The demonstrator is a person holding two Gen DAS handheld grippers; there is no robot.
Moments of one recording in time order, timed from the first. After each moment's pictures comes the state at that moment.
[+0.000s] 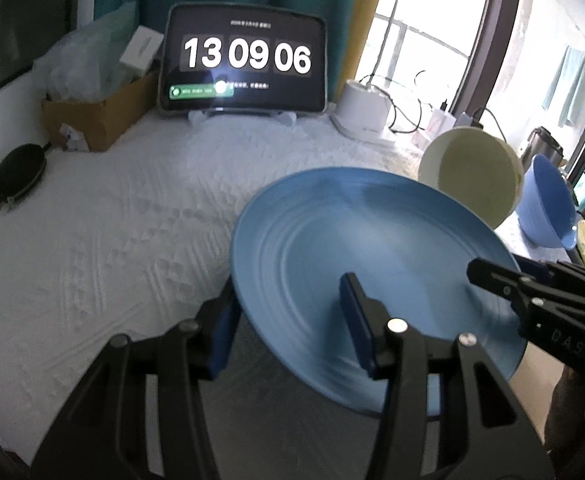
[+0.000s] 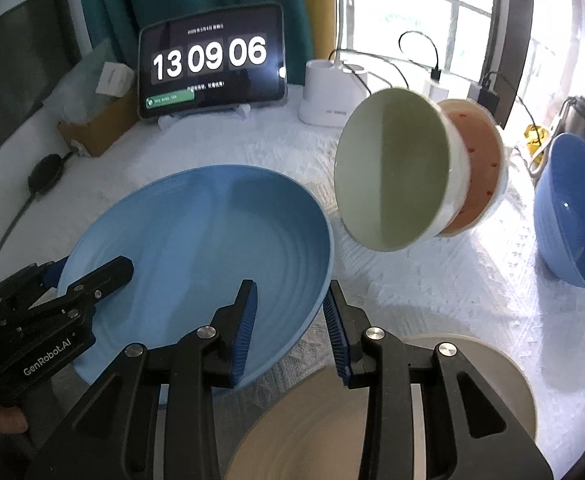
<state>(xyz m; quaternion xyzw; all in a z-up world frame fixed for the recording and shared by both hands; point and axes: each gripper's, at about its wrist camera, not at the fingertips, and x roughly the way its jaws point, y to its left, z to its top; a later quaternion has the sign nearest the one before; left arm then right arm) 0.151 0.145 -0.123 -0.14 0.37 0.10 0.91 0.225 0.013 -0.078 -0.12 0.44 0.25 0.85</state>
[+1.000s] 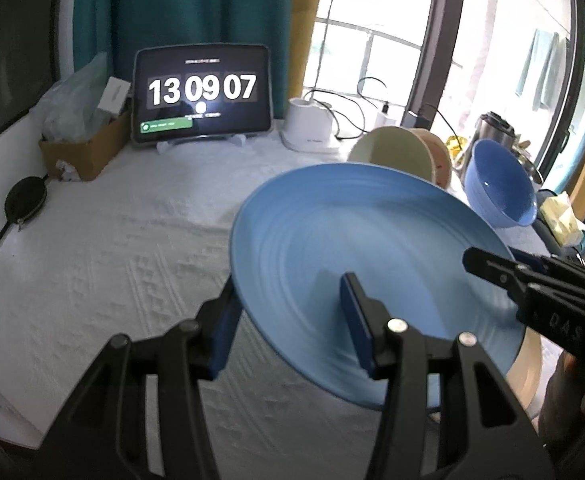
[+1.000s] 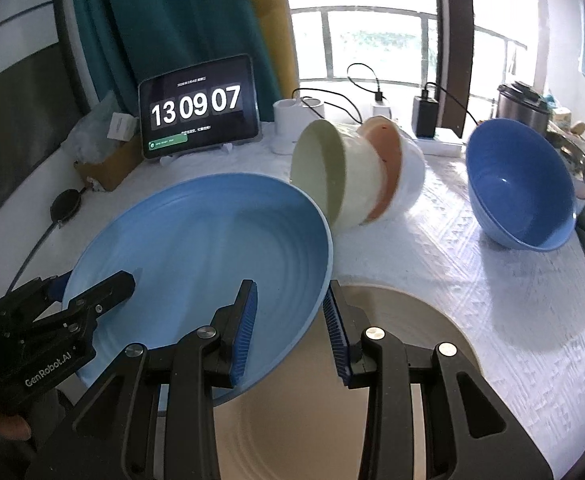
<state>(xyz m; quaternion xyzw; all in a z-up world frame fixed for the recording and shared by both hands) 0.116 0.077 -0.084 -0.10 0.35 0.07 0.93 0.186 -0.065 -0.040 -0.06 0.40 0.24 0.88</state>
